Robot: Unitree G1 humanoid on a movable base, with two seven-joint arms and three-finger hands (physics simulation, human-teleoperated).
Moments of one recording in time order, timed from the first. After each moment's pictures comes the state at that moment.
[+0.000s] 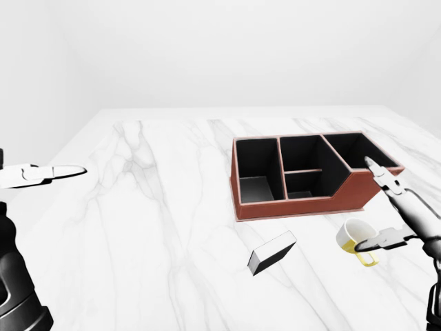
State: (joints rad) left arm -0.26 0.55 0.64 -0.31 -0.27 0.09 -0.17; right arm 0.03 -0.39 -0.68 -0.21 -0.36 -0.09 0.70
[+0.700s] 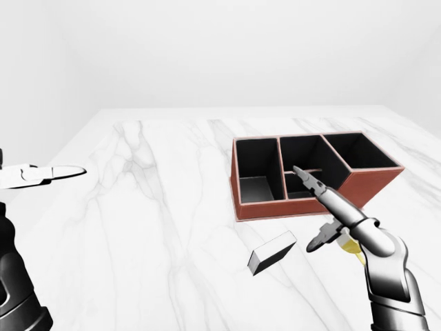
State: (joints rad) left arm -0.26 0.55 0.65 -0.32 -0.28 0.09 -0.18; right arm -0.05 -0.29 -0.33 -0.18 -0.51 -0.09 0.70
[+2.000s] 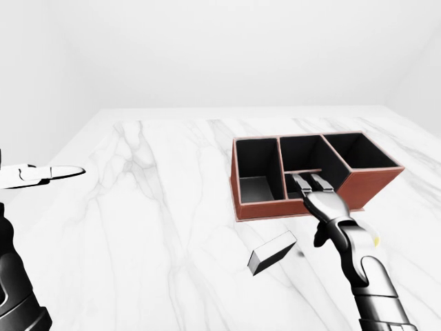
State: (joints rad) left arm -0.26 0.55 0.65 -0.32 -0.29 0.09 -0.18; right arm -0.10 -0.33 -0.13 0.03 -1.22 -0.09 0.34
